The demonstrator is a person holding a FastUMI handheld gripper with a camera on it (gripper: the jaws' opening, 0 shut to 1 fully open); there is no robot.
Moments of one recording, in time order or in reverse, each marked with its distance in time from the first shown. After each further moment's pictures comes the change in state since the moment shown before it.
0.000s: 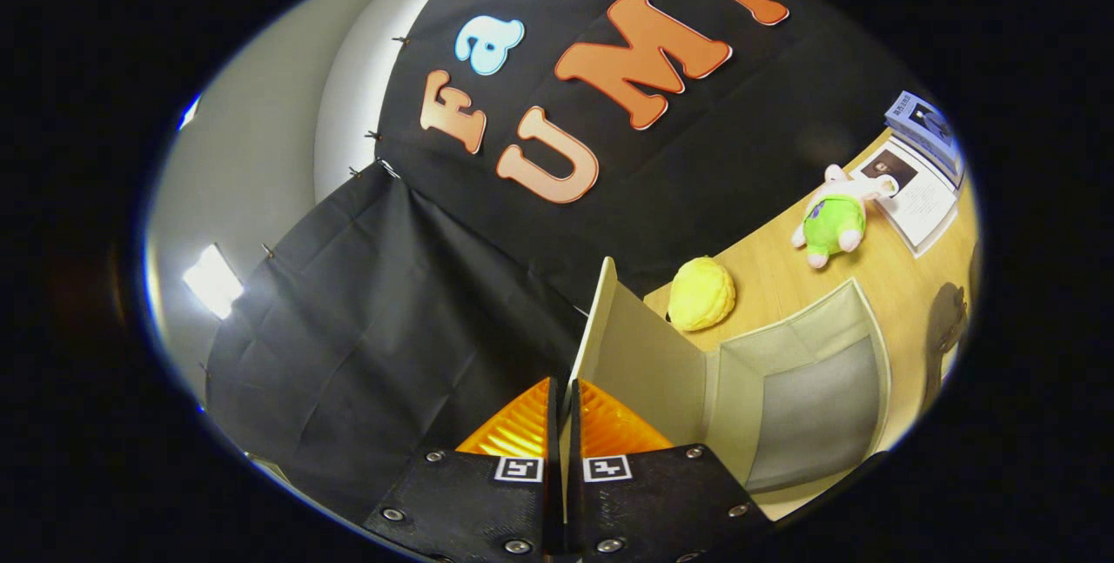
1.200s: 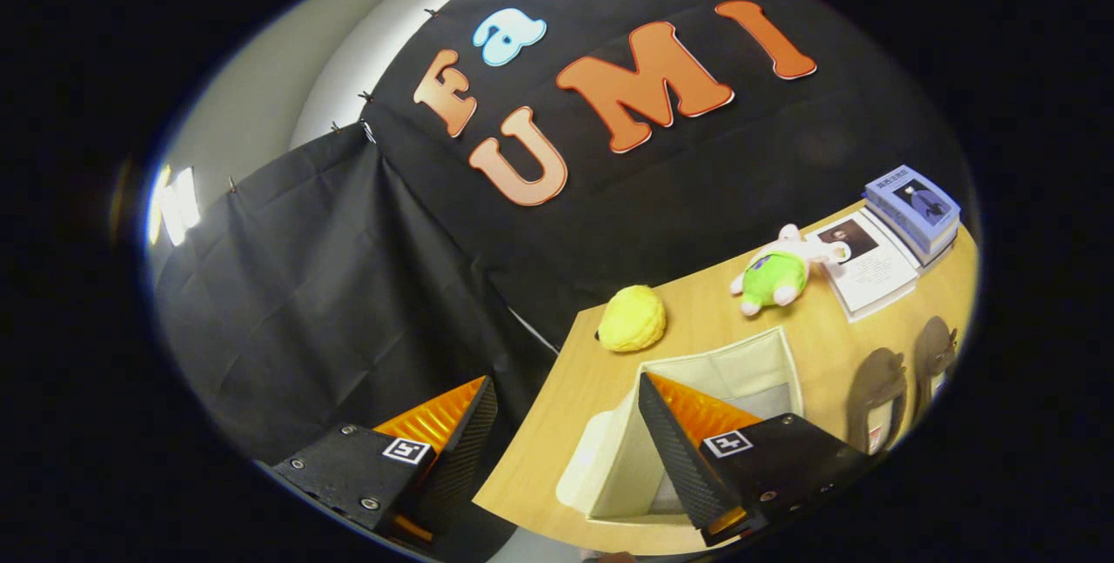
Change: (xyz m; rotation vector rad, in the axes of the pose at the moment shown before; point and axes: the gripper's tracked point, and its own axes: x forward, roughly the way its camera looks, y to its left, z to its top) arm -0.046 -0.068 0.025 -0.235 -0.074 -0.244
